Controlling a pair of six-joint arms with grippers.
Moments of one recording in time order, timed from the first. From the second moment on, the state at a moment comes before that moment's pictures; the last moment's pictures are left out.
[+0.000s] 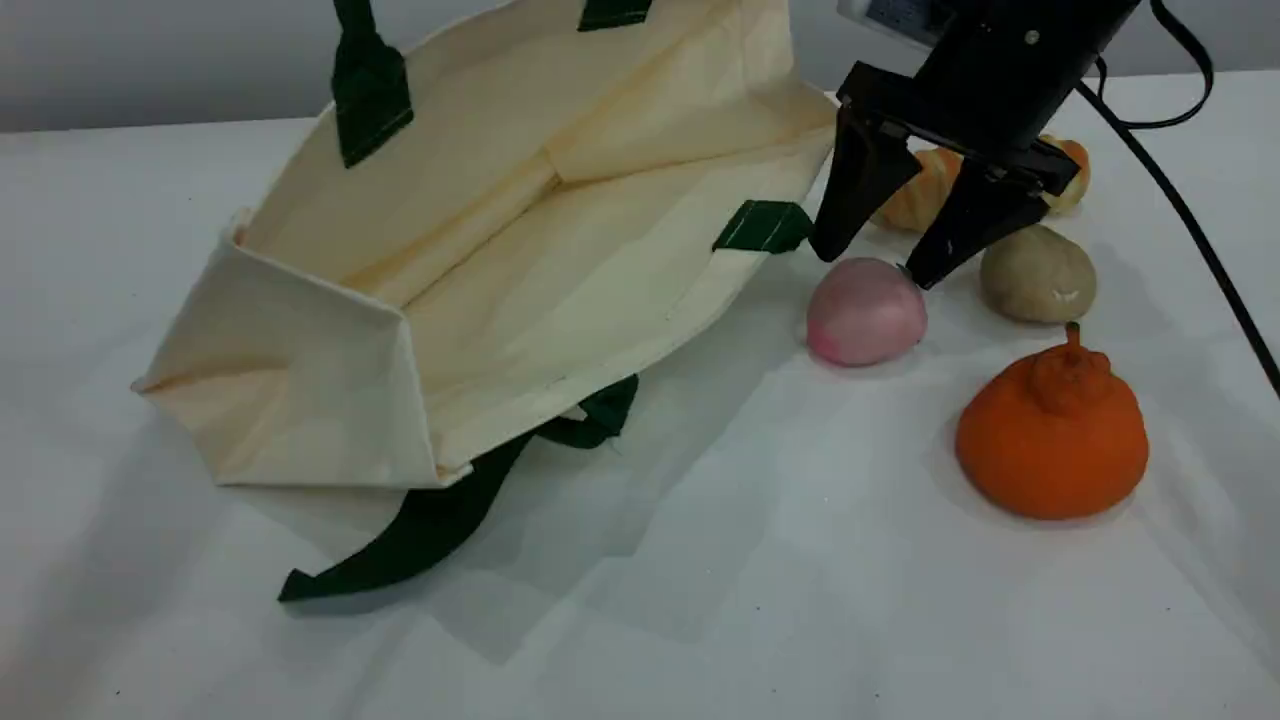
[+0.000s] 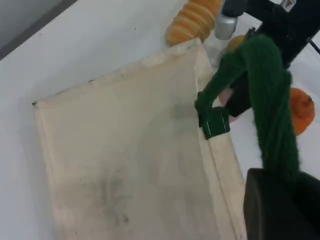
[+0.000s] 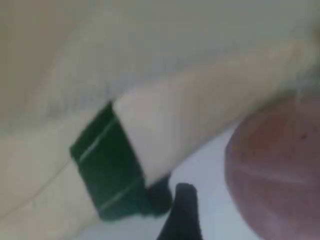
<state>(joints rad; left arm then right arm) -0.26 1.75 -1.83 -0.50 1.22 0.57 0.32 2.33 -1.62 0.63 1.01 -0.42</state>
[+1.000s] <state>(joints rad) -0.26 1.75 -1.83 -0.50 1.22 0.57 0.32 2.35 -1.62 0.55 1.01 -0.39</state>
